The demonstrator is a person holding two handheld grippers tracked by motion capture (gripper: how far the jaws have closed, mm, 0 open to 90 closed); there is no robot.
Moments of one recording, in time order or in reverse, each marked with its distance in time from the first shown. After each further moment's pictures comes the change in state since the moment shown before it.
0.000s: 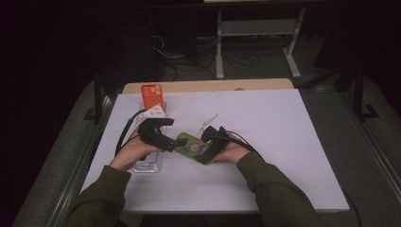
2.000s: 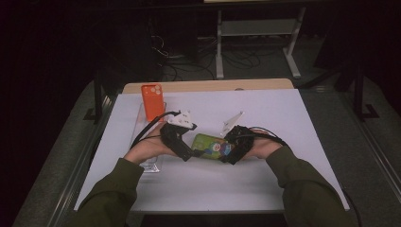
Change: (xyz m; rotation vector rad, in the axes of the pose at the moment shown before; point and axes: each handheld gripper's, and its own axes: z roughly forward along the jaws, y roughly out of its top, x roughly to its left) left arm -0.036 0.023 0.052 0.168 -0.186 0.301; right arm -0.024 -0.039 -0.072 0.016 0.059 -0.232
